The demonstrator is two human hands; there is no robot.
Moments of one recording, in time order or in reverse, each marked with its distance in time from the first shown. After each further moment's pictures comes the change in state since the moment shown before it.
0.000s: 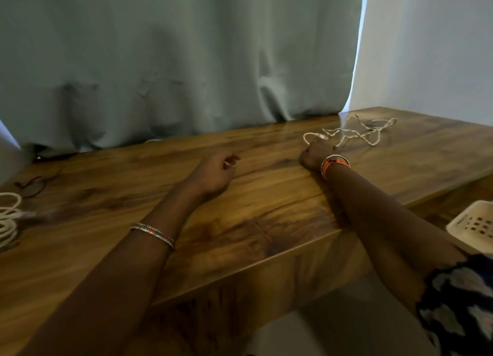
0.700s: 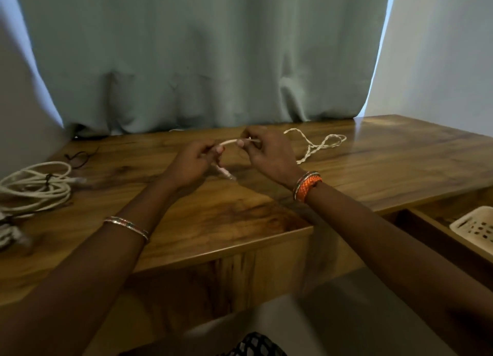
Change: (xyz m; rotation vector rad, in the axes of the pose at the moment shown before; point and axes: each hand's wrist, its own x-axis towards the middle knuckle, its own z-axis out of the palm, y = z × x) left_hand -0.069 -0.022 -0.056 -0.229 0.221 0.102; right_hand -0.150 -0.137 -0.026 0.536 0.410 -0.798
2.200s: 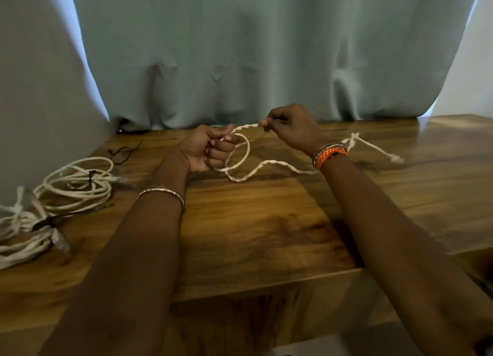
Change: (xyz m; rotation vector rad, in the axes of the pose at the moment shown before) left_hand 0.044 -0.045 -0.067 -0.973 -0.478 -0.626; right_hand 0.085 0.032 0.061 0.055 -0.189 0.070
